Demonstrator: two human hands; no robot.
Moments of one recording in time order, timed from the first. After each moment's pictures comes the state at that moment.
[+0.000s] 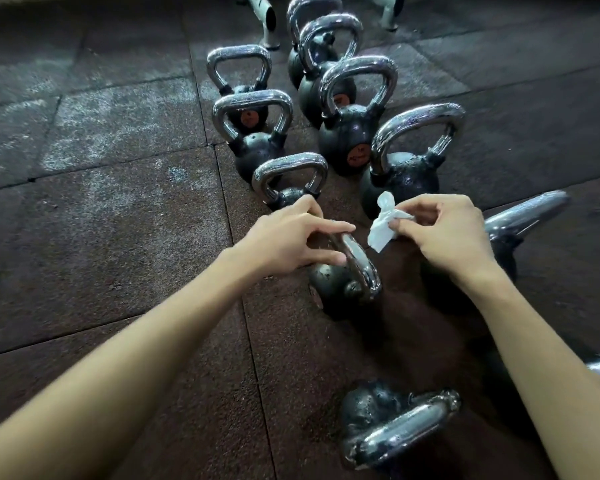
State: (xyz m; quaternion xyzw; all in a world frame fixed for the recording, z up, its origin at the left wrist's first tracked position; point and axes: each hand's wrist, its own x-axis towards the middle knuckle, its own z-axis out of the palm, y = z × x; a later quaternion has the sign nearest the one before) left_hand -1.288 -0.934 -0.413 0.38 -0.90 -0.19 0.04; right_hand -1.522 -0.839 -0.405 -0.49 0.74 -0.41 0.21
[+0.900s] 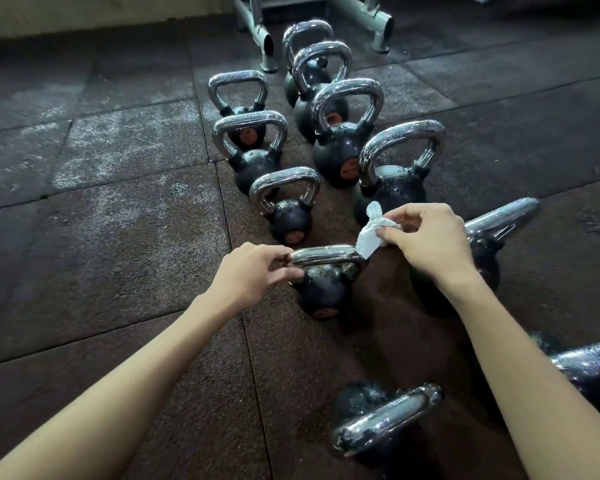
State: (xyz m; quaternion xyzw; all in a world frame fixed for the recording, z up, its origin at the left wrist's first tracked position) left_hand -1.248 -0.909 -0.441 0.48 -0.85 -0.18 0.12; right_hand -1.513 -0.825 -0.390 -0.48 0.75 -0.41 0.20
